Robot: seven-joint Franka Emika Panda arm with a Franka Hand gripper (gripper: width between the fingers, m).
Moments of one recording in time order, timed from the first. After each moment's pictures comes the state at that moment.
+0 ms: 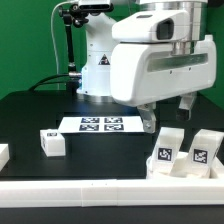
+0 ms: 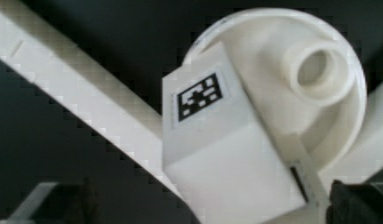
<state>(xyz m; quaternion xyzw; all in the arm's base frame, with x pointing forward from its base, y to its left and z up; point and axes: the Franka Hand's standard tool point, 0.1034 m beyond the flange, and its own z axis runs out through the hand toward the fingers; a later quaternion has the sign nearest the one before) 0.641 0.058 0.100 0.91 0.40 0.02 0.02</state>
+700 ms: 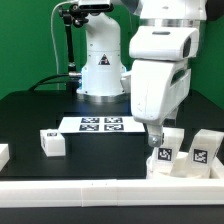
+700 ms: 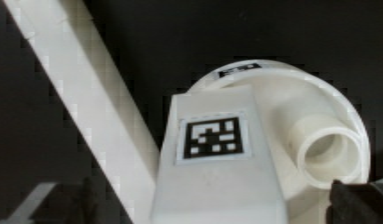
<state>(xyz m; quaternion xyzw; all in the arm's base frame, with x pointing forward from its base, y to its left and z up) 0.635 0.053 0.079 0.85 0.53 0.00 0.03</state>
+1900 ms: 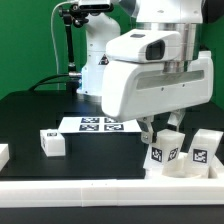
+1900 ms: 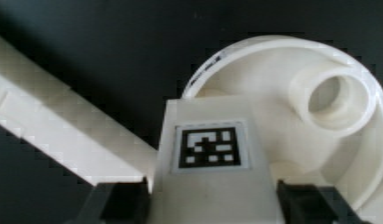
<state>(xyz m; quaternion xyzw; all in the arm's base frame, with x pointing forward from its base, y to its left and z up) 0.635 0.049 0.078 0.97 0.24 0.01 0.02</state>
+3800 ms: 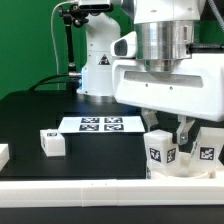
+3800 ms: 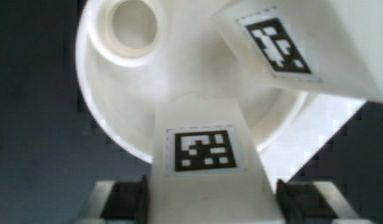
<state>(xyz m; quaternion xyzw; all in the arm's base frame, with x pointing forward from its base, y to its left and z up) 0.640 0.058 0.079 0.87 -0.49 0.02 -0.03</state>
